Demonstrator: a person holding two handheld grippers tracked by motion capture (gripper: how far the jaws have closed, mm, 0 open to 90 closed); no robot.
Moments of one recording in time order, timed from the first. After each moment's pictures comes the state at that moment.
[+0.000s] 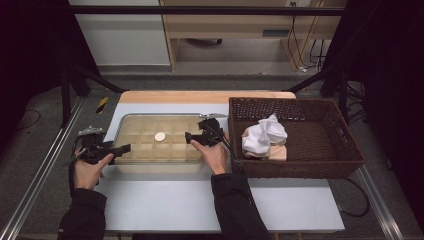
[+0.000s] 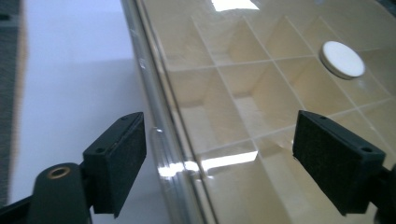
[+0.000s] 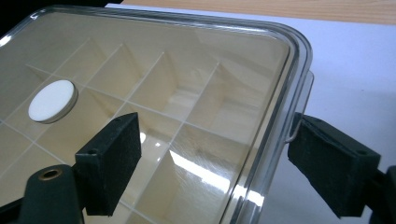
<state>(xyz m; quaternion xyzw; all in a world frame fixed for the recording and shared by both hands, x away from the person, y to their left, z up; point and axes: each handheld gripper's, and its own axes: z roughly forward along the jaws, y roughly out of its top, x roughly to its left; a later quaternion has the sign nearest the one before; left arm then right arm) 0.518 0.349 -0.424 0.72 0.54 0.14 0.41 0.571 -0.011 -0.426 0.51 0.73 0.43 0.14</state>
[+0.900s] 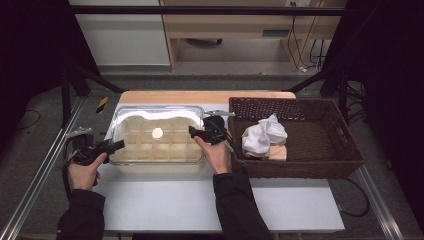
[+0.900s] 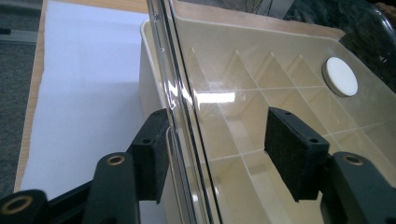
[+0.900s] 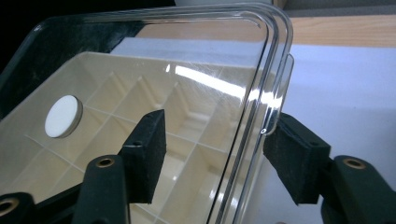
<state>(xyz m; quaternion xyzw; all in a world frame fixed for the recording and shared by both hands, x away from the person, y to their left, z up) 0.504 0.363 -0.414 0.67 0.55 0.15 0.47 0.562 -0.022 -0.405 0.51 0.70 0.48 0.13</state>
